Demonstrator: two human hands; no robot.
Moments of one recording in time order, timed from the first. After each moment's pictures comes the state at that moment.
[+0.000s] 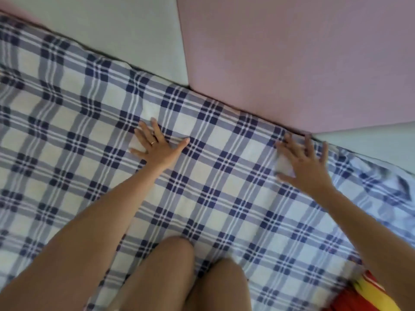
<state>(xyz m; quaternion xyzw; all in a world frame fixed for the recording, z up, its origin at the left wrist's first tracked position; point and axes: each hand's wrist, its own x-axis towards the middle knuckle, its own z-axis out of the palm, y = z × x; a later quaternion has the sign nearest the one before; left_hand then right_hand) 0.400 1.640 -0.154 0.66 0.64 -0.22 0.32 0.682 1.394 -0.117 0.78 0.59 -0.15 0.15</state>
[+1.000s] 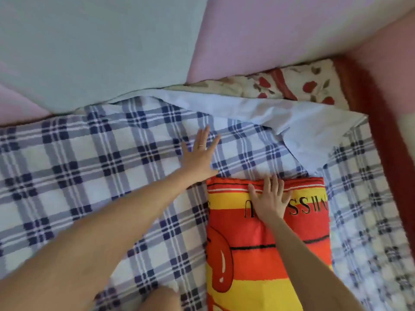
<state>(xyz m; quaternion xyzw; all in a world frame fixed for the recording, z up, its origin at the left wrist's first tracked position) 0.738 1.135 -0.102 0.92 -0.03 -0.29 0.27 0.697 0.899 -0.092 0.95 -0.09 -0.28 0.05</state>
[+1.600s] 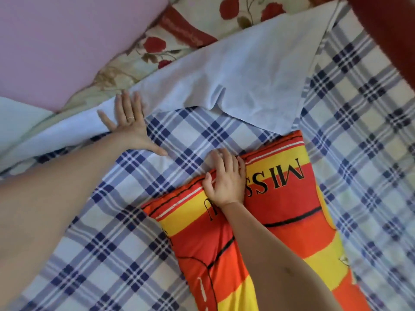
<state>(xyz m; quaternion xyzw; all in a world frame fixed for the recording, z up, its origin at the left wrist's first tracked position) 0.908 1.061 -0.133 0.88 -0.01 -0.47 -0.01 0.741 0.856 -0.175 0.98 -0.07 -0.10 -0.17</state>
